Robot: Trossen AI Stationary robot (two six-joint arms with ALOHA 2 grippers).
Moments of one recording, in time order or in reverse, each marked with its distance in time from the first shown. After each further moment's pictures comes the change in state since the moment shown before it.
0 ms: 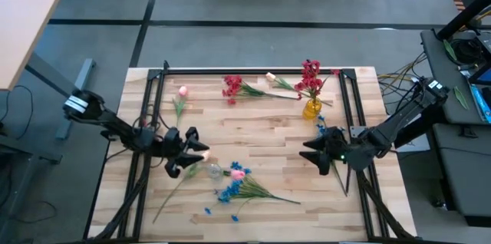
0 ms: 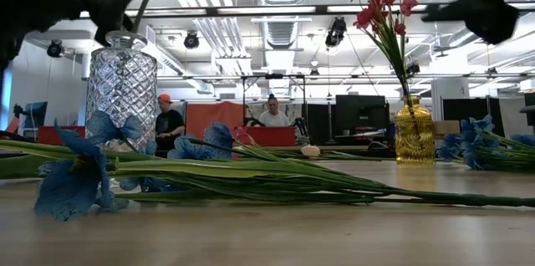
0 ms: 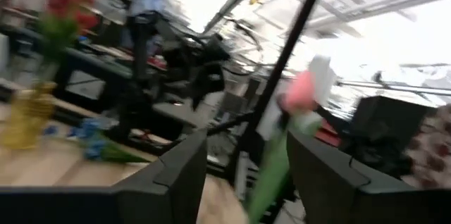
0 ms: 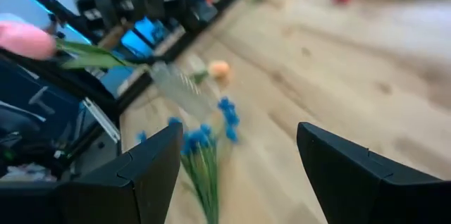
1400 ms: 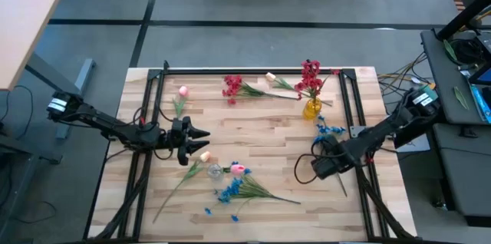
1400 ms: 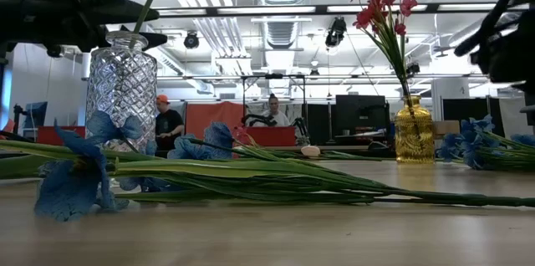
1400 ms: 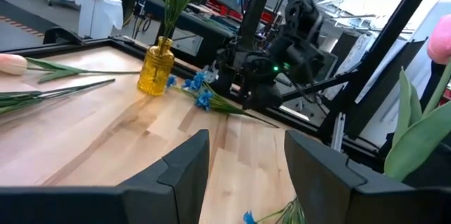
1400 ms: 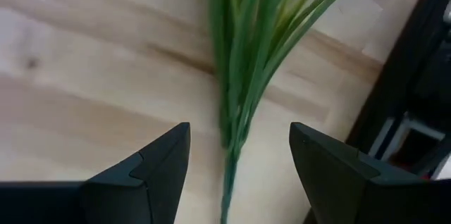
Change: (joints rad) left arm 0.142 -0.416 0.031 -0.770 -0.078 -0.042; right arm -0.146 0.480 0.179 -0.896 -0.724 0.576
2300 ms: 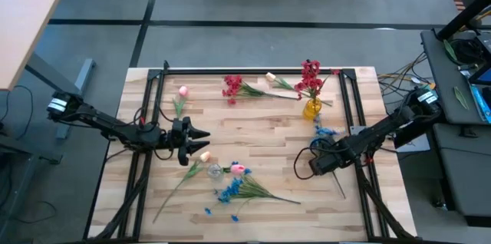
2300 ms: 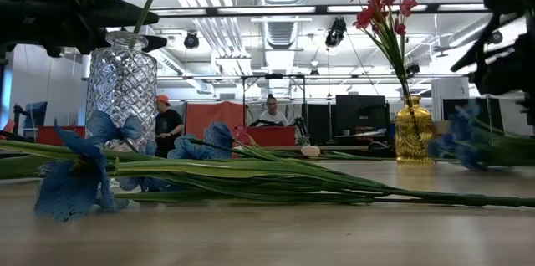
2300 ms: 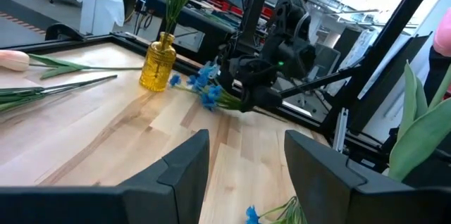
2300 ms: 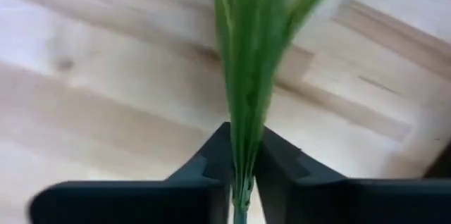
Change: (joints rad) left arm 0.000 0.002 0.000 -0.015 0.000 0.000; right arm -0.038 -0.075 -0.136 0.260 -0.029 -0.027
